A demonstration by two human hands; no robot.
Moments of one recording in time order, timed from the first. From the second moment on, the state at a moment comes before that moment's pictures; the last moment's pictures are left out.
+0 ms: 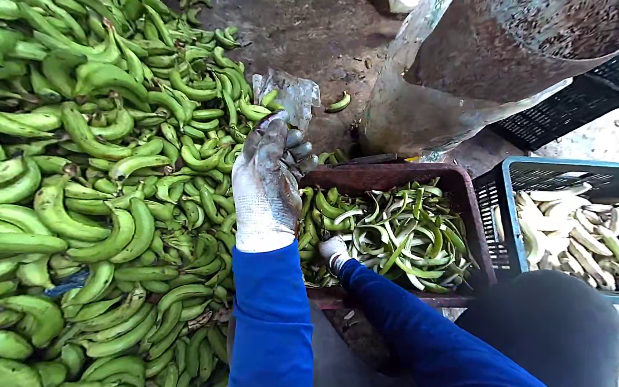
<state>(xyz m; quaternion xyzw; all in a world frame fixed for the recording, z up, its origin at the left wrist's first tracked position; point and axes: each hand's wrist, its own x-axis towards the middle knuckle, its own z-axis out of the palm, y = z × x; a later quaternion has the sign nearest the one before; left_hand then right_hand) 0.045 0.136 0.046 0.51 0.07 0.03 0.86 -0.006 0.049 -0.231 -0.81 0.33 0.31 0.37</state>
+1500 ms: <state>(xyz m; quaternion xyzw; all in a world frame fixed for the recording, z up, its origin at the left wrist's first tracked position) -0.024 -0.004 -0.006 0.72 -0.15 0.09 0.67 -0.079 -0.170 -0.020 -0.78 0.08 0.10 0.61</state>
